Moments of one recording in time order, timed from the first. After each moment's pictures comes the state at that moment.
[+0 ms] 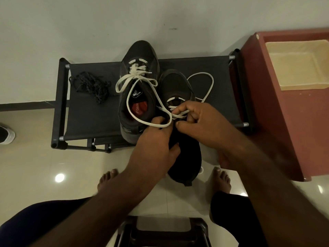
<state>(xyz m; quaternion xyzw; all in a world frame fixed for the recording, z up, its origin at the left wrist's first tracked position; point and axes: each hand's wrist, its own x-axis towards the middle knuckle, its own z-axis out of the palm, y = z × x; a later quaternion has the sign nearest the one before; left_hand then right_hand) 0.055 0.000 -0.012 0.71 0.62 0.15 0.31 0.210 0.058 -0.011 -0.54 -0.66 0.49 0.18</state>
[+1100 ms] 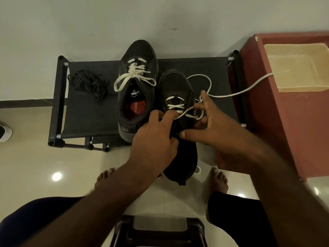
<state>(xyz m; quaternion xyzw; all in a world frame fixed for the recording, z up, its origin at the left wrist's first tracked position) 0.062 0.008 -0.002 0.69 0.66 0.12 0.29 0.238 0.052 -0.005 -0.59 -0.58 0.55 0.10</state>
